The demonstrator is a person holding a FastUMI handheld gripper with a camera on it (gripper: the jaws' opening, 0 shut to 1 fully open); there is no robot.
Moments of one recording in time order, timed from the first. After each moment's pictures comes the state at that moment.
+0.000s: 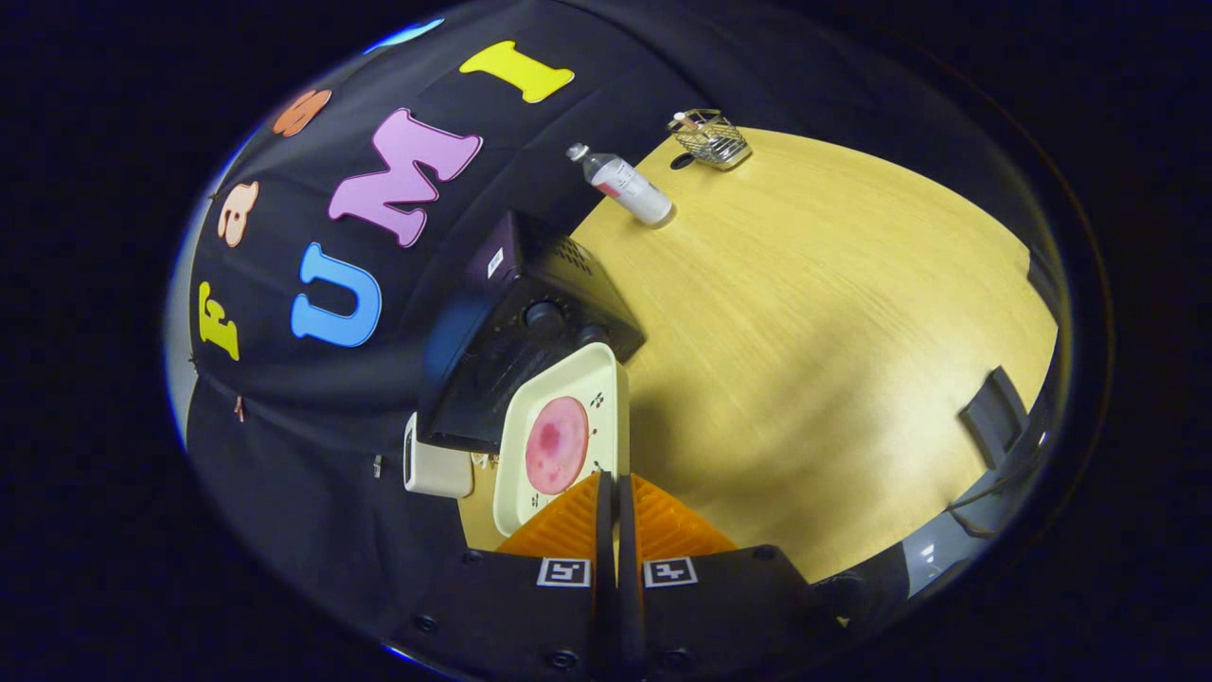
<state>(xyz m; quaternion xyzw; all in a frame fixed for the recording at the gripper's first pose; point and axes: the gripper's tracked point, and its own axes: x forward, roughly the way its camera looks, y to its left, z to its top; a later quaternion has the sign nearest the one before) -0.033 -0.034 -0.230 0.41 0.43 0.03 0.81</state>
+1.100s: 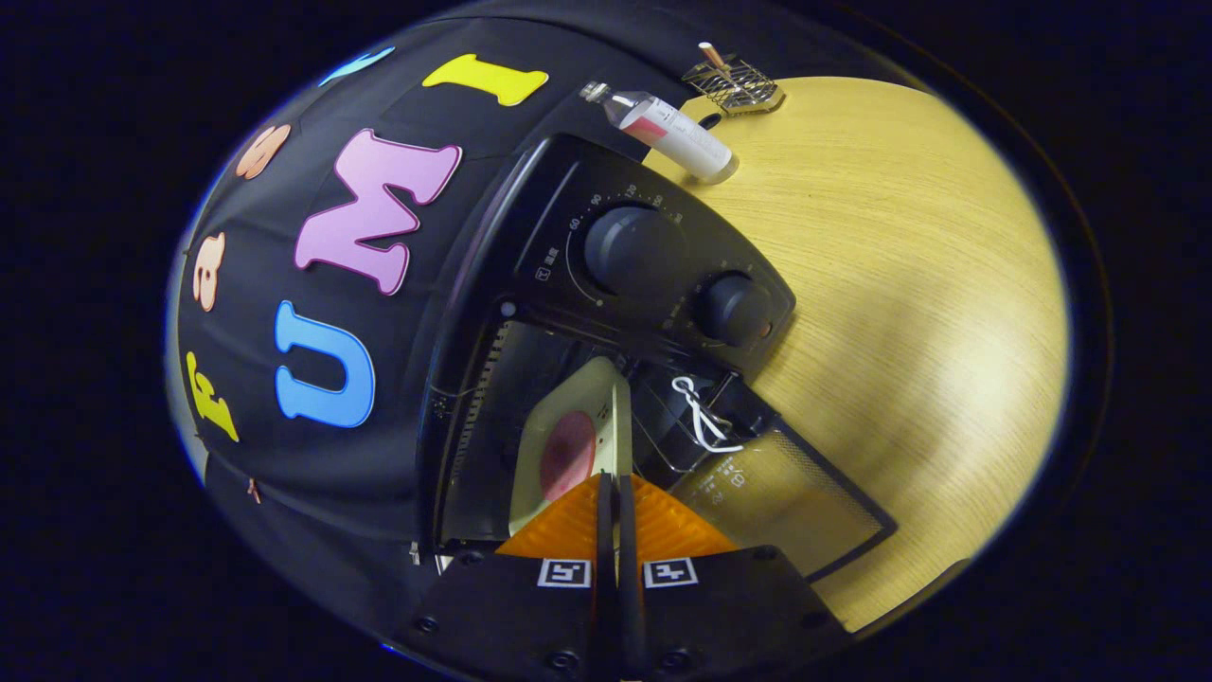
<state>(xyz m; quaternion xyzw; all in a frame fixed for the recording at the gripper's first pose) 0.129 0.100 -0.299 0.51 0.34 -0.03 0.79</state>
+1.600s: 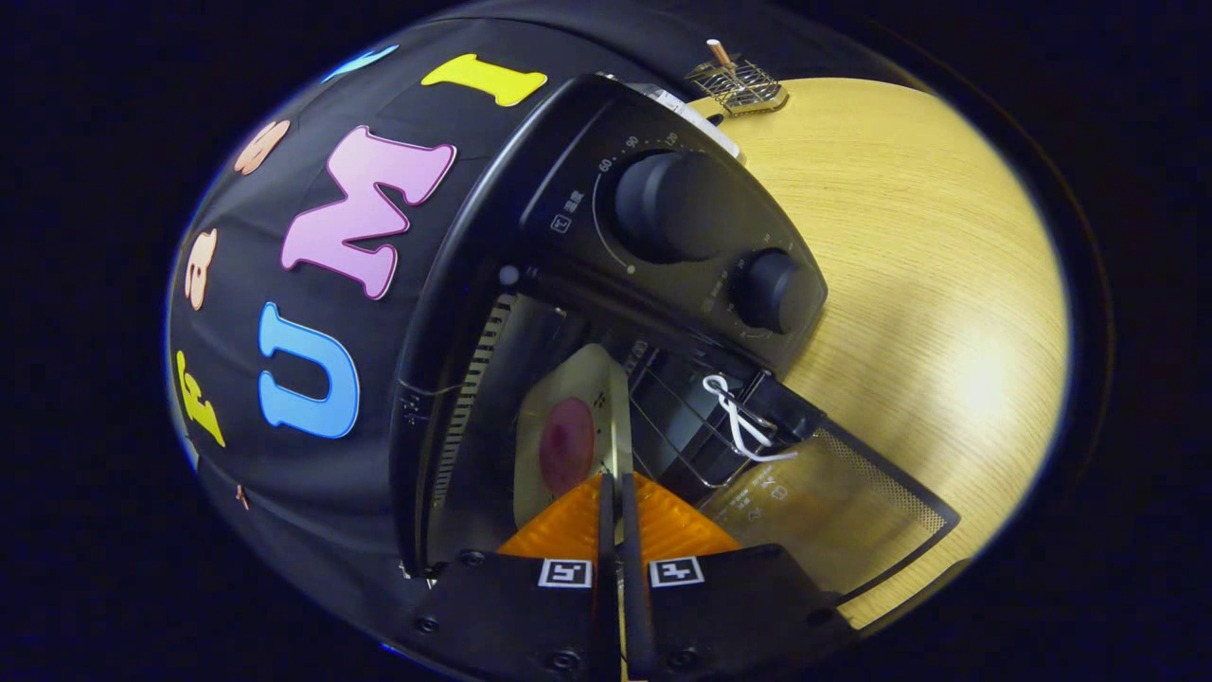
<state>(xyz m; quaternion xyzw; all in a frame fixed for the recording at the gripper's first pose) 0.141 0.112 -0.306 0.49 0.33 -0.05 0.80</state>
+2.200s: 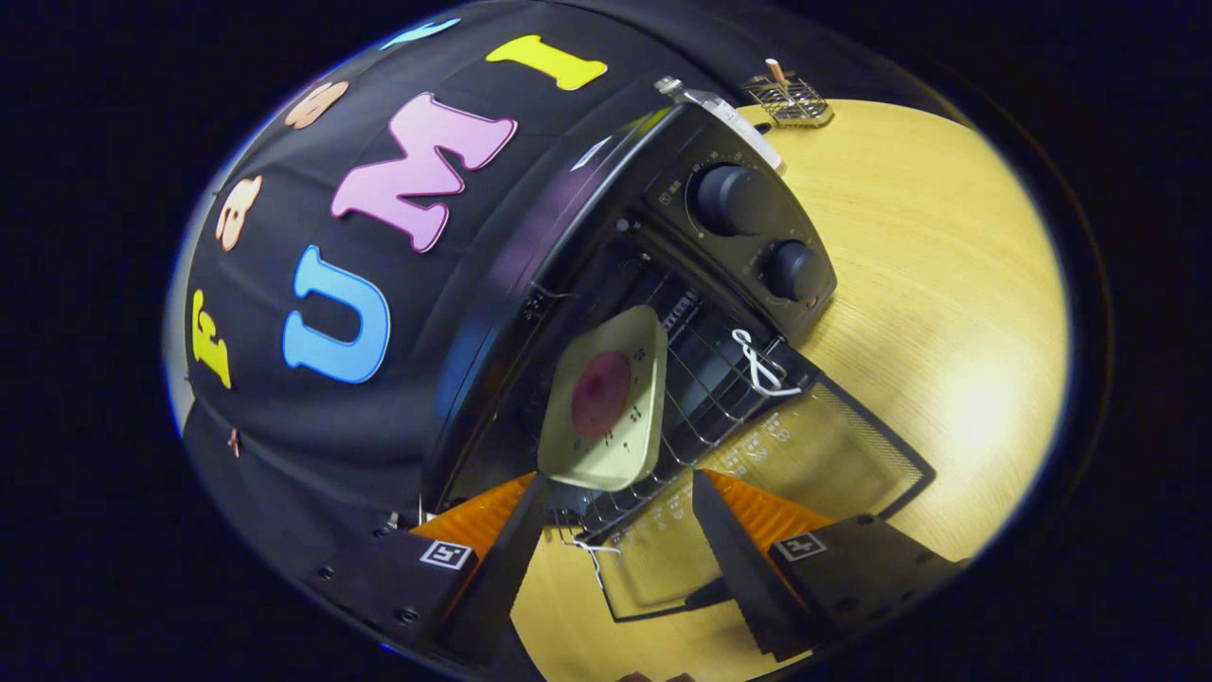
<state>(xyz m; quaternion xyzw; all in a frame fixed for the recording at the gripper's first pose) 0.078 0.130 -0.273 0.42 0.35 0.01 0.83</state>
